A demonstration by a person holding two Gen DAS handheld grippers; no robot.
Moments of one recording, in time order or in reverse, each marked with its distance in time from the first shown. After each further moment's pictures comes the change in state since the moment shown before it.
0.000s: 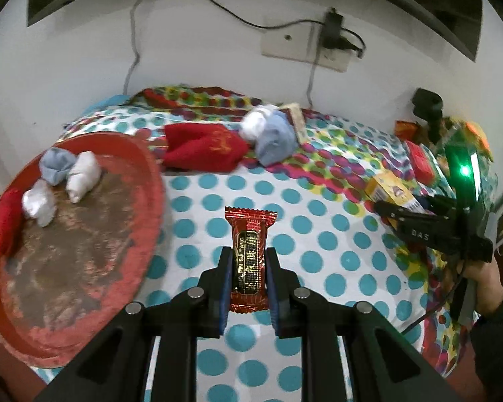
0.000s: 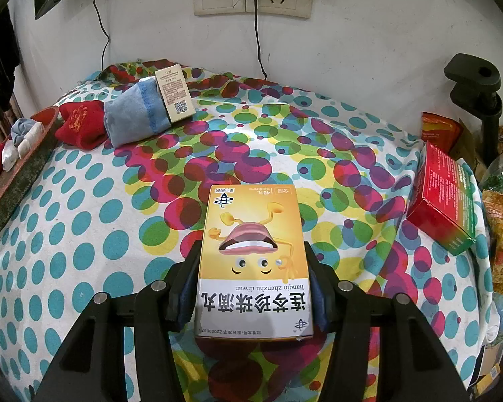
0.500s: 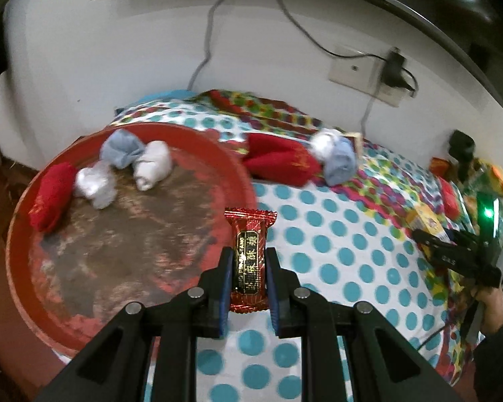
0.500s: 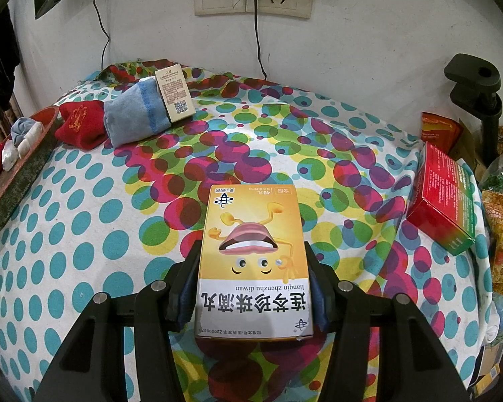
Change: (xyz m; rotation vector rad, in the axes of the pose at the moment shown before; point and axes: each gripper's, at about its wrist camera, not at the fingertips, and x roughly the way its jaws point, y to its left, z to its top) left arm -0.025 0.073 -0.003 -0.145 -0.041 0.084; right arm 0.000 0.001 0.000 0.000 0.000 0.001
